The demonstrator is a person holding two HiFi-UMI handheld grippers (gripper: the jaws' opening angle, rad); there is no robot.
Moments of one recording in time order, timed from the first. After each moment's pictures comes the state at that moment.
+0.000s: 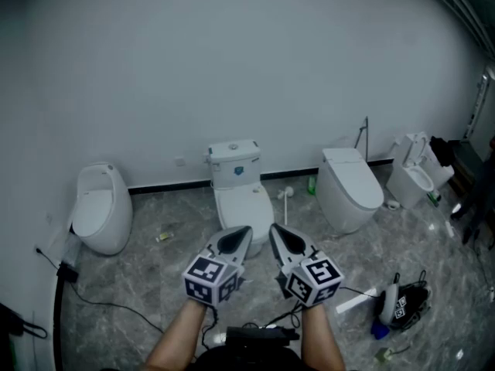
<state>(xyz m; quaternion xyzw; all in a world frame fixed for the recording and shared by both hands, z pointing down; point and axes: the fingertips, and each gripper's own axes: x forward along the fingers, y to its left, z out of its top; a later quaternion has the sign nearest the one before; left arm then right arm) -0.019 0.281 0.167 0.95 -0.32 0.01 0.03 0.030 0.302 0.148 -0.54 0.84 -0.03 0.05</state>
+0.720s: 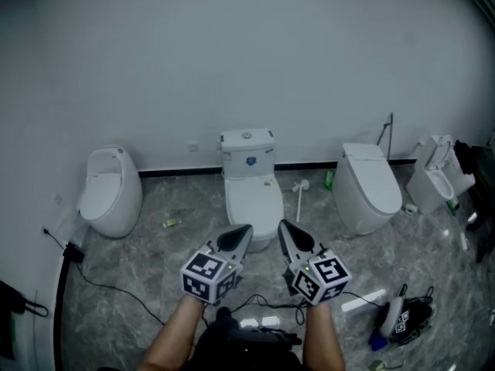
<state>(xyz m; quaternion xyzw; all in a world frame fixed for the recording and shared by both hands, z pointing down) 0.008 0.228 0.201 0.93 -0.36 0.05 0.05 0.079 0.243 0.173 -0.51 0.86 -0.06 0.05</state>
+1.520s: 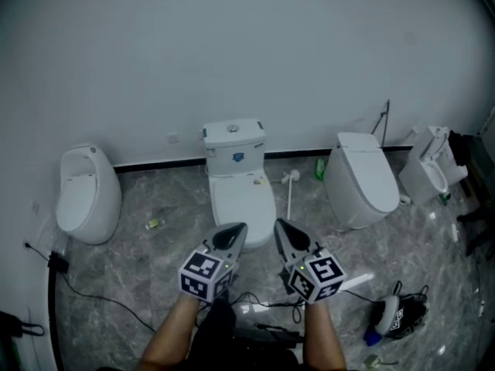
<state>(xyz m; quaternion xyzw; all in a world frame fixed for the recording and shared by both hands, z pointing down) 0.017 0.083 0.249 0.94 -0.33 0.07 0.09 0.087 0.104 0.215 -0.54 0.83 -0.10 0.00</state>
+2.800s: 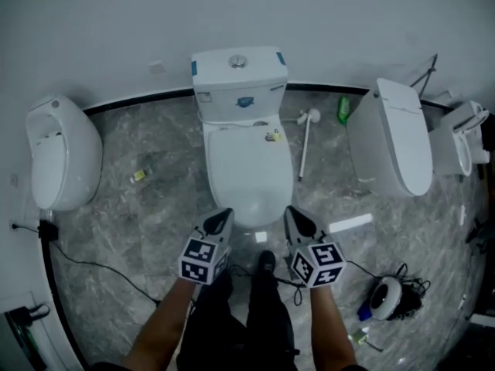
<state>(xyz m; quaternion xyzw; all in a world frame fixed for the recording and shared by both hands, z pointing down) 0.007 -0.093 0.493 0.88 -0.38 0.20 0.23 0.140 -0.073 0.454 -0.57 0.77 -0.26 -0.13</state>
